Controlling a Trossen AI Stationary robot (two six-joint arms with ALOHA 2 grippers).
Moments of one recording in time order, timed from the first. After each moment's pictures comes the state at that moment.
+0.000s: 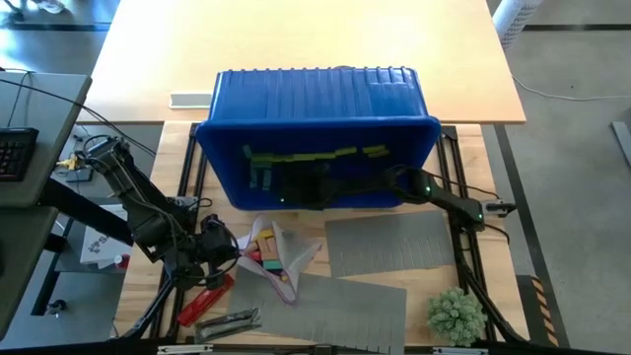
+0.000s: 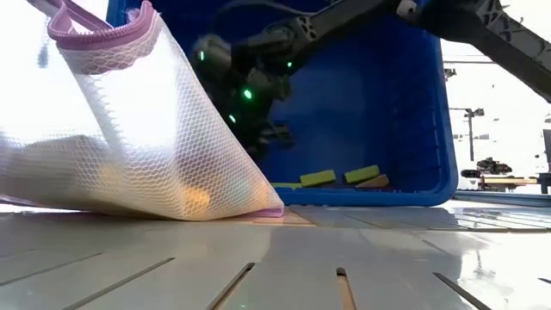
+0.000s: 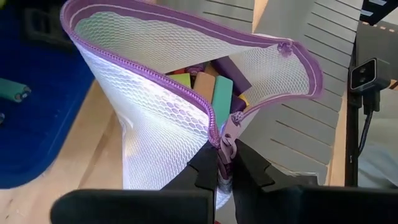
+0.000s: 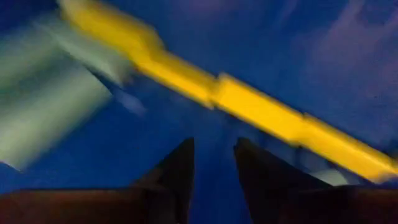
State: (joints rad) left arm -0.87 1.15 1.03 -0.99 -0.59 -1.06; right arm -0.07 2.45 1.95 -0.56 0.85 0.66
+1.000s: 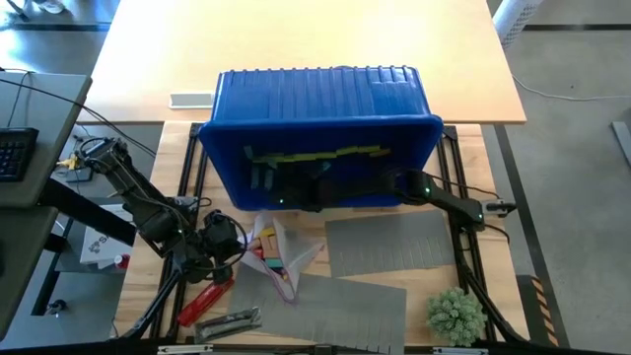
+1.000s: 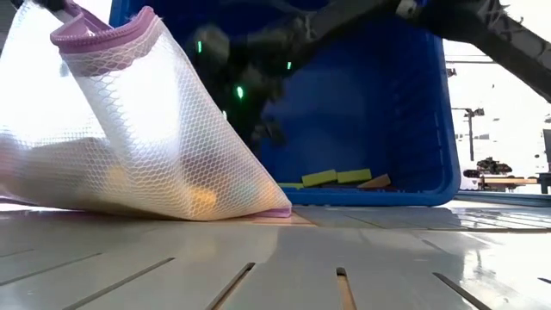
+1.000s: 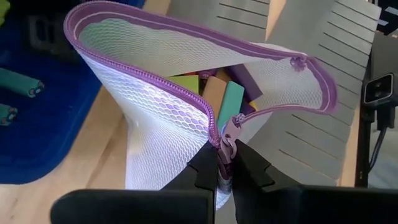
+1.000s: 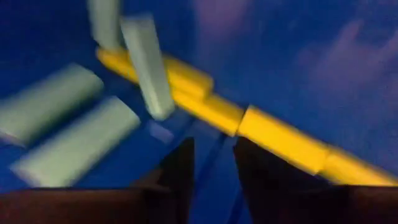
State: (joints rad) left arm -0.79 1.15 1.03 -0.98 -0.57 -1.04; right arm -0.06 2.46 1.95 -0.39 0.85 0.56
